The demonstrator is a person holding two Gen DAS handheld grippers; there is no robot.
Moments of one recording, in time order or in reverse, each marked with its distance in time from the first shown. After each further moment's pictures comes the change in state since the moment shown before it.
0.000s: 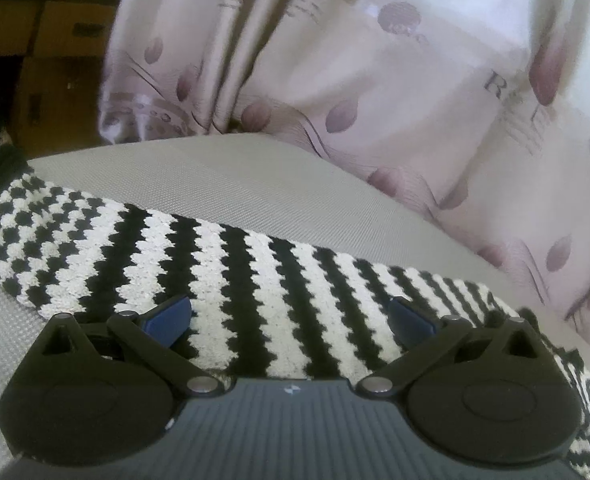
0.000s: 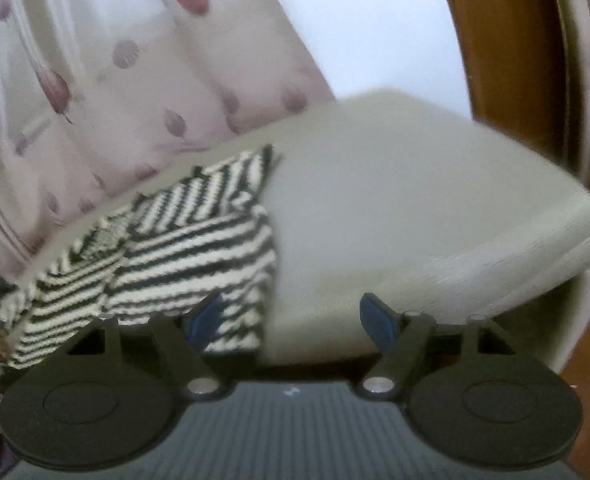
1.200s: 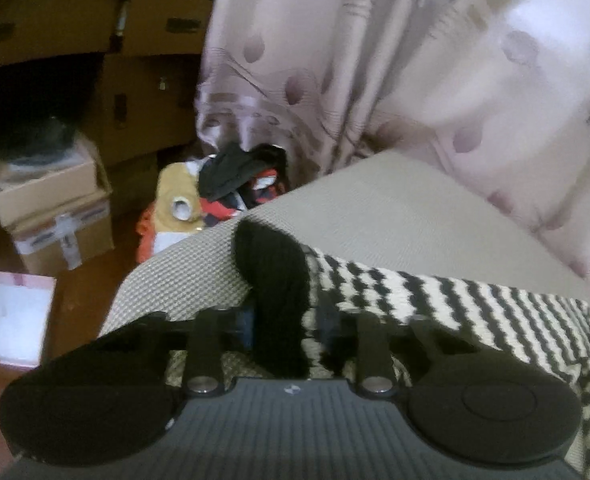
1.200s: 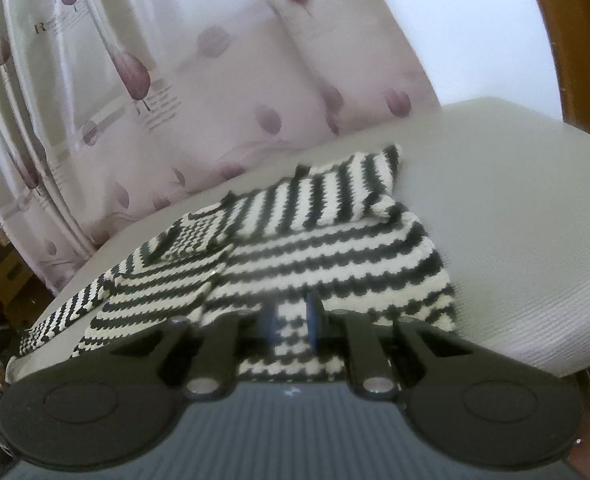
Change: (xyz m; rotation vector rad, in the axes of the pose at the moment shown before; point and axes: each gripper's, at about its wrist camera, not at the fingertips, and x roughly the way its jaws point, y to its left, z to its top) left arm -0.030 0.187 0.088 -0.007 0.068 0.130; right arm 0.044 0.086 0.001 -0.044 -0.015 0.201
